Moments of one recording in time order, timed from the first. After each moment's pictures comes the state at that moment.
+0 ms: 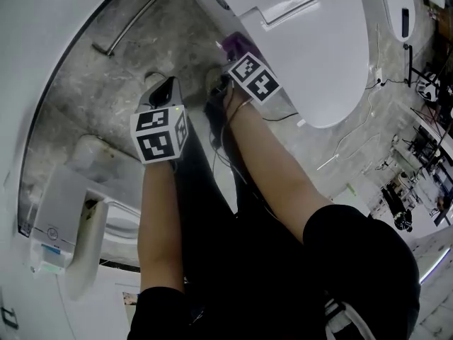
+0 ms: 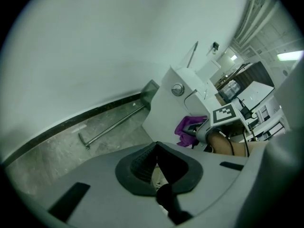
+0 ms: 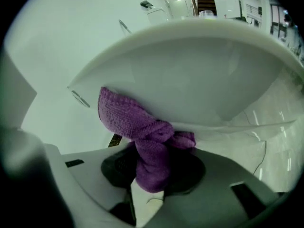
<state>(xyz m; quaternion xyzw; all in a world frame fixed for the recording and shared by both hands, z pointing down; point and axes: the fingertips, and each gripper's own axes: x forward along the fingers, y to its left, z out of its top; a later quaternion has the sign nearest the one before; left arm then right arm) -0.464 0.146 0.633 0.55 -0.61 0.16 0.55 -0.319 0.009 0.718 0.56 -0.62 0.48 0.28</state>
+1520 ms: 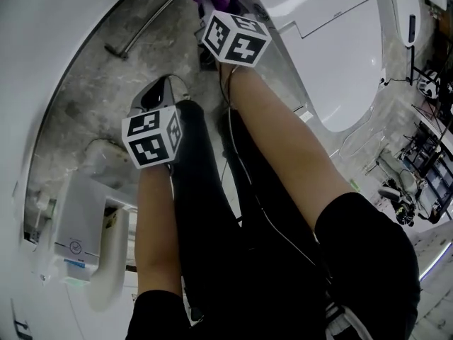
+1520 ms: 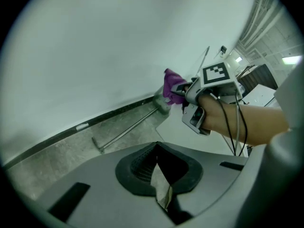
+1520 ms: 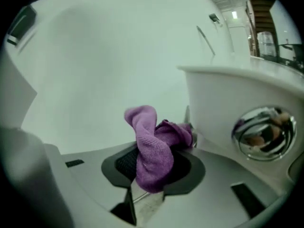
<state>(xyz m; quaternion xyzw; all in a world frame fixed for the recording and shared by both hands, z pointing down) -0.564 0.169 0.659 0.54 -0.62 0.15 0.56 -0.561 -0.058 0.680 0.39 -0.83 0.32 0.25</state>
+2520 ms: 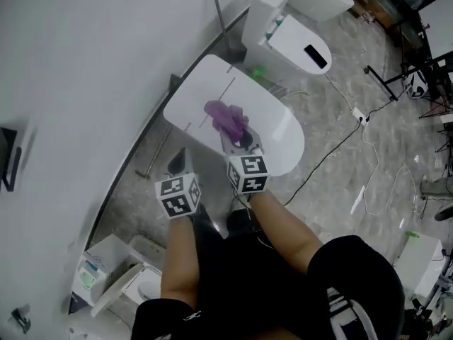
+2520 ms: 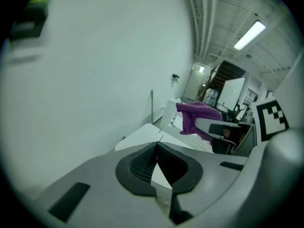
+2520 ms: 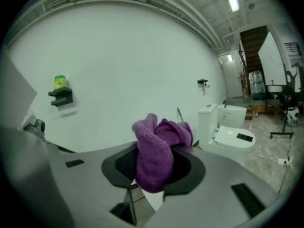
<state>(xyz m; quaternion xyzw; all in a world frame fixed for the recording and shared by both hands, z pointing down) -0.325 0.048 0.261 0.66 -0.67 0.14 0.32 -0.216 -0.045 0.237 0.44 -0.87 0.18 0.11</state>
